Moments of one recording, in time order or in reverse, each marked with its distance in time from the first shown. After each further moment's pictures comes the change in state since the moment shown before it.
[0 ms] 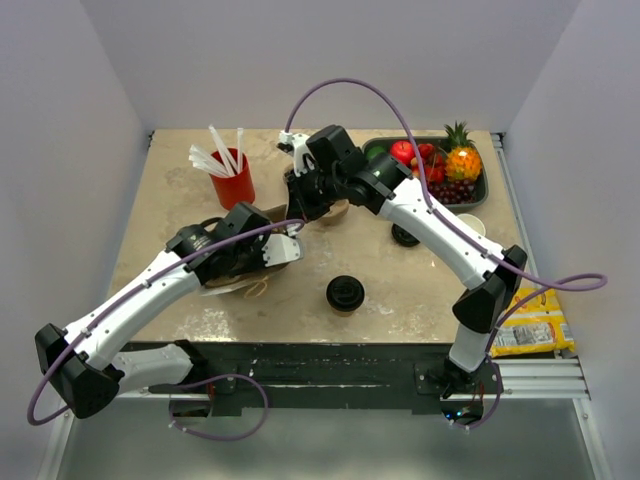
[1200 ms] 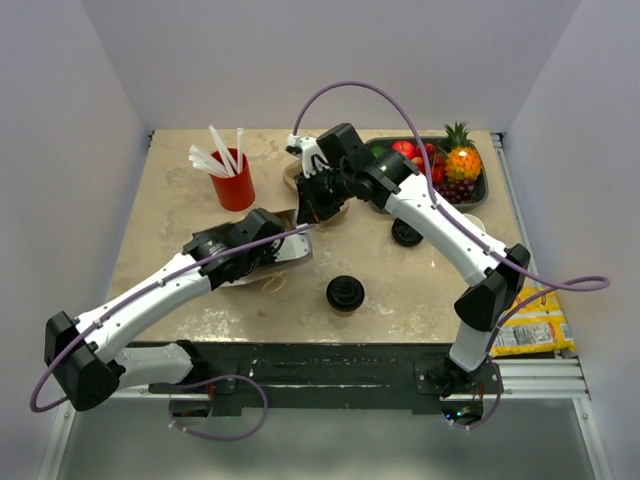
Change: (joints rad) left arm -0.069 0.048 -0.071 0.162 -0.204 -0.032; right arm -0.042 -0.008 -0.026 -0.062 -0.056 -0.066
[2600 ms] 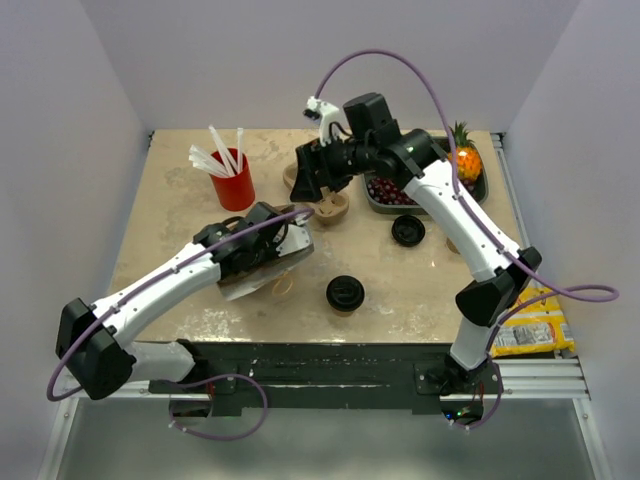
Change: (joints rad) left arm 0.043 0.080 0.009 0.031 0.040 -0.106; right arm -0.109 0.011 0.134 0.019 -0.159 -0.010
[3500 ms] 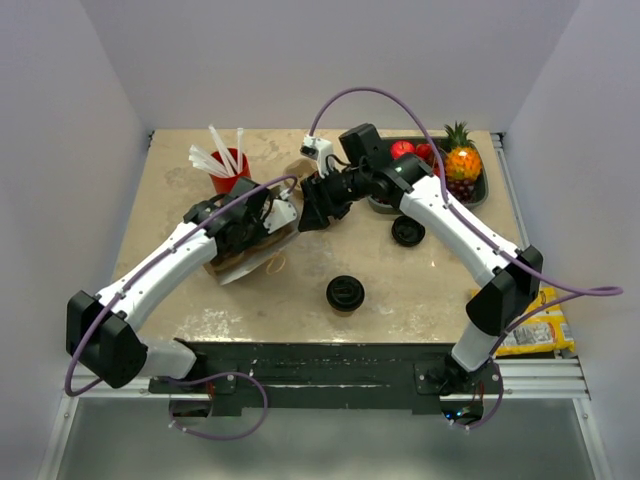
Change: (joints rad) left arm 0.190 0.070 0.115 -0.036 0.110 0.014; right arm -0.017 -0.080 -0.304 0.099 -0.113 -0.101
